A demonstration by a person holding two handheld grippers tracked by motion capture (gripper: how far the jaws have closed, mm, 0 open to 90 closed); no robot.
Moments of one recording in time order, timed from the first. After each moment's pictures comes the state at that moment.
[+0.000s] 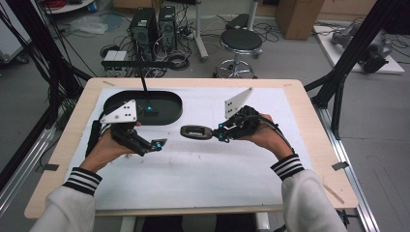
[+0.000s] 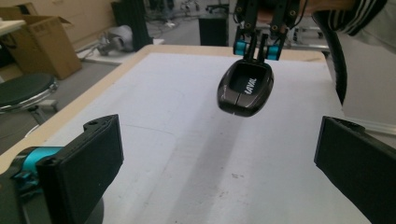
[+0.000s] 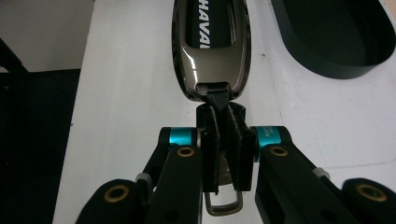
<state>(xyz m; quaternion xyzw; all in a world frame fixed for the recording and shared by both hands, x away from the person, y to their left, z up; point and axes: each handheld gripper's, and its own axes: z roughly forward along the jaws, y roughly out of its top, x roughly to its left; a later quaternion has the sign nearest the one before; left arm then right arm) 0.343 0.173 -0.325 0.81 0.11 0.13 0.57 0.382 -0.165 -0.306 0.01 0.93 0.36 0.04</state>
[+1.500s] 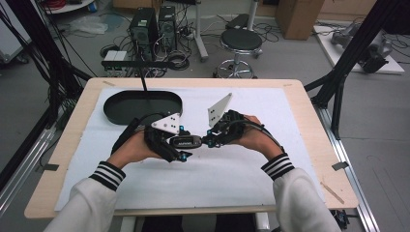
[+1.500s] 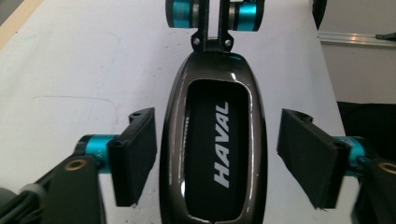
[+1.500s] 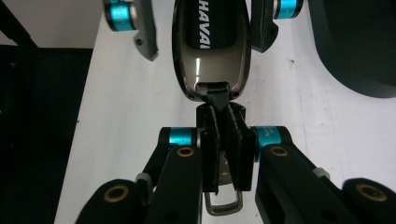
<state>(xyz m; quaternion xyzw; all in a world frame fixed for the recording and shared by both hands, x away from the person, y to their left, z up) 0.346 0.101 -0.338 0.90 0.04 0.07 0.42 0.373 -0.130 -0.312 -0.04 0.95 0.32 0.03</state>
